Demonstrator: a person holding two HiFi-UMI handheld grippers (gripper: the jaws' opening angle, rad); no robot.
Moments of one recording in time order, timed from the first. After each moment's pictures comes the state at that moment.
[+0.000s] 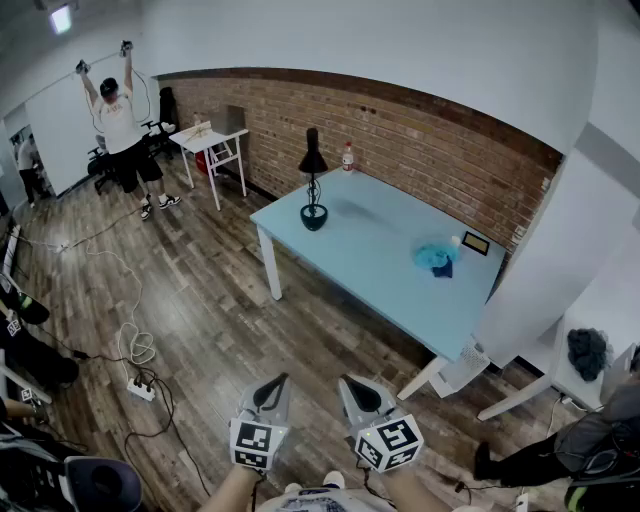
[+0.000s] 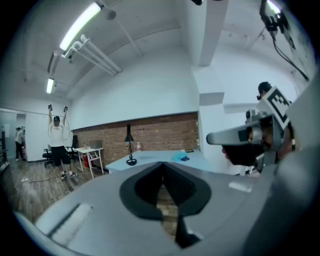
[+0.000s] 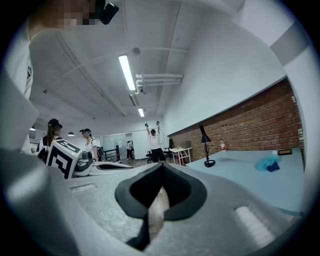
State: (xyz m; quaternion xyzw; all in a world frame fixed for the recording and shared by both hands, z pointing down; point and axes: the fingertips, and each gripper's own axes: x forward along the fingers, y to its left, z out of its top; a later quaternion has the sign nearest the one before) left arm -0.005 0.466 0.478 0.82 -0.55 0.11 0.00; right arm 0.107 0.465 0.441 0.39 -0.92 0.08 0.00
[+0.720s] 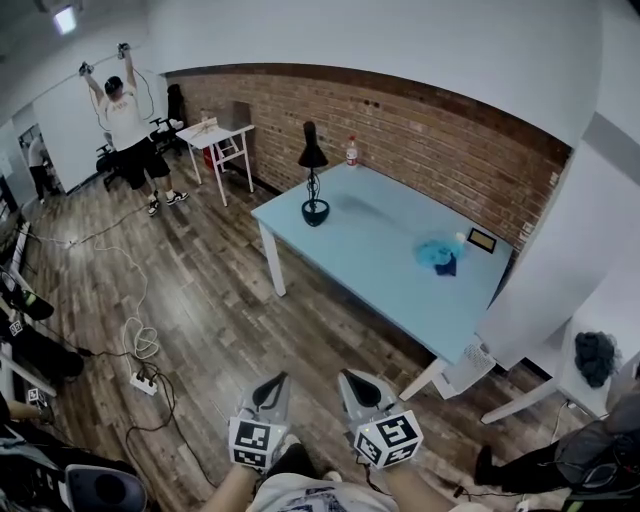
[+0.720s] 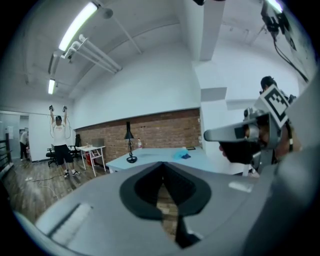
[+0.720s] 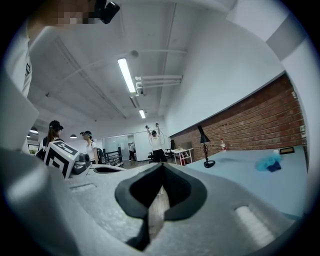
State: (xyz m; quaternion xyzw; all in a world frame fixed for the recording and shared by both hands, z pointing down) left arm 0.029 0.451 0.493 0.81 -0.57 0.13 0.01; right arm 0.141 0.439 0.450 0.38 -0.92 0.09 -0.01
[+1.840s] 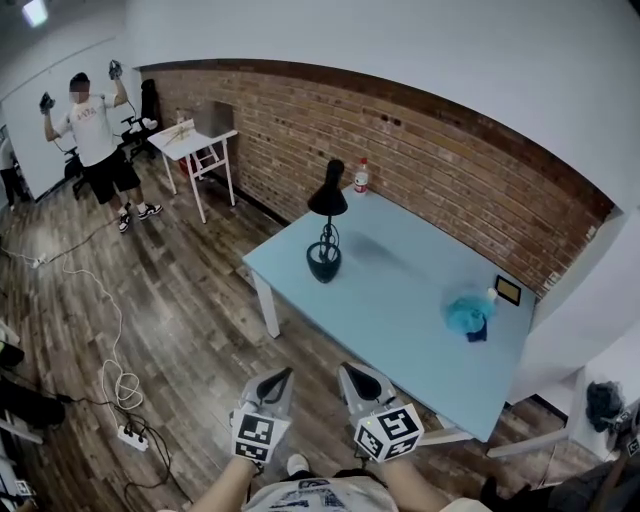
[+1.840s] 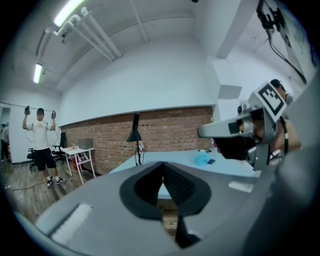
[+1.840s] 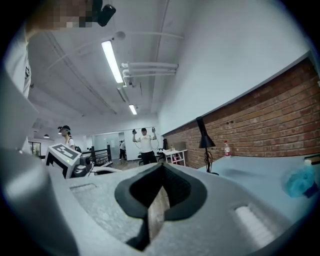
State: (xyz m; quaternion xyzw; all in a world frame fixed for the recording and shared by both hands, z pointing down) left arm -0.122 0.090 0.502 0.85 -0.51 0.12 0.01; right arm -0.024 0.084 0.448 0.41 -0.91 0.08 0.01
